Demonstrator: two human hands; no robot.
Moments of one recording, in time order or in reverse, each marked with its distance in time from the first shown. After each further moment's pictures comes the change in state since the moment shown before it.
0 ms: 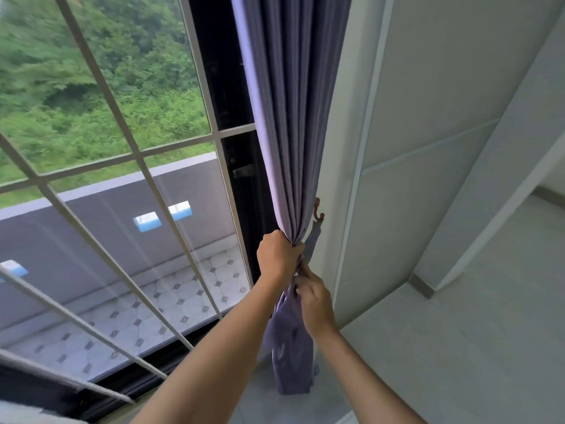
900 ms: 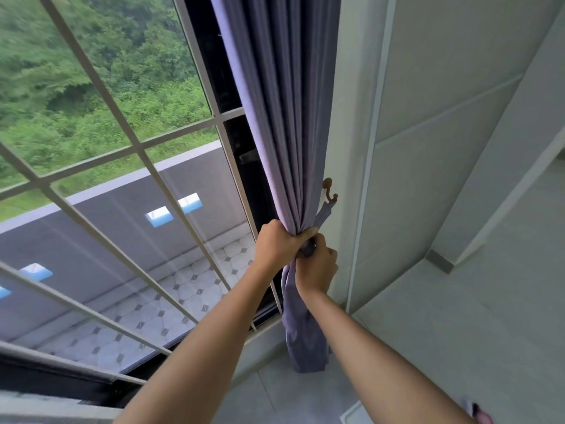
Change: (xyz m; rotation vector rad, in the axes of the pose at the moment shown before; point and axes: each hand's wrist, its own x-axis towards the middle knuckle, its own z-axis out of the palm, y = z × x) left_hand 0.009 -0.030 -0.028 -0.052 -0.139 0.156; right_hand 0.046 0.000 0.052 -0.285 0.506 0.091
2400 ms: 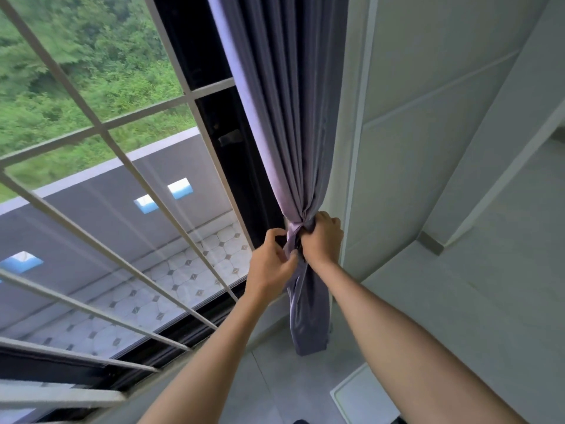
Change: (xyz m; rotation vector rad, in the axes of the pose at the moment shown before) left_hand -0.060 -0.023 0.037 -0.047 -0.013 0.048; right_hand 0.043 0.010 -0.041 -0.150 -0.179 -0.133
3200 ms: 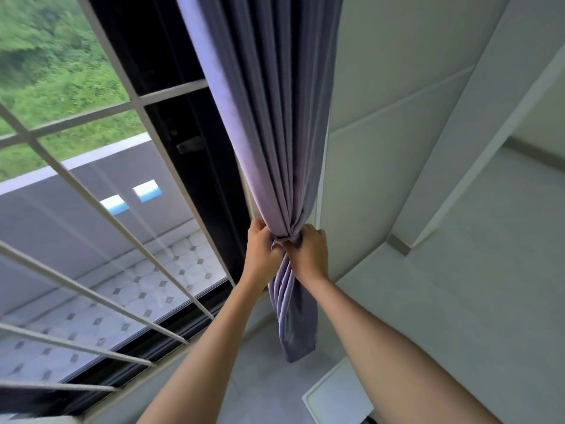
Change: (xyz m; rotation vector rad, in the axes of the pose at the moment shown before) left_hand 0.040 0.042 0.037 -0.238 -0.004 0.082; right_hand 0.008 0.030 -0.032 0.053 -0.097 -0.003
